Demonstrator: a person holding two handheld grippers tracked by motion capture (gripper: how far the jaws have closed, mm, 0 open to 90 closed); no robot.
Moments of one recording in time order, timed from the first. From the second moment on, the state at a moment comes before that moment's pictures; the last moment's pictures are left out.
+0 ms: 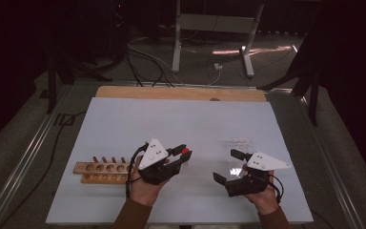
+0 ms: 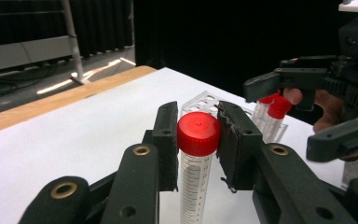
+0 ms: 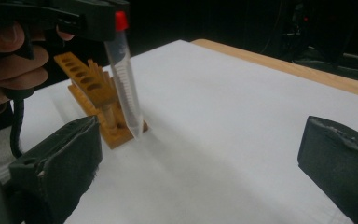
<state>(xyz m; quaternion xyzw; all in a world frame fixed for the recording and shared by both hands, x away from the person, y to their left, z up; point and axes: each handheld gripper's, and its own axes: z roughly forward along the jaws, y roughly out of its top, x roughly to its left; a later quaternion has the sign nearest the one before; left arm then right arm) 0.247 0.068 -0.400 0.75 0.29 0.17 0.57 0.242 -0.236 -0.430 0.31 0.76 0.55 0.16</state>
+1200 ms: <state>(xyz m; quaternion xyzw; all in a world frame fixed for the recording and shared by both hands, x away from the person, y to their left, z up) 0.228 0.161 -0.390 0.71 0.36 0.24 0.55 0.241 -0.247 -0.428 0.31 0.74 0.58 0.15</state>
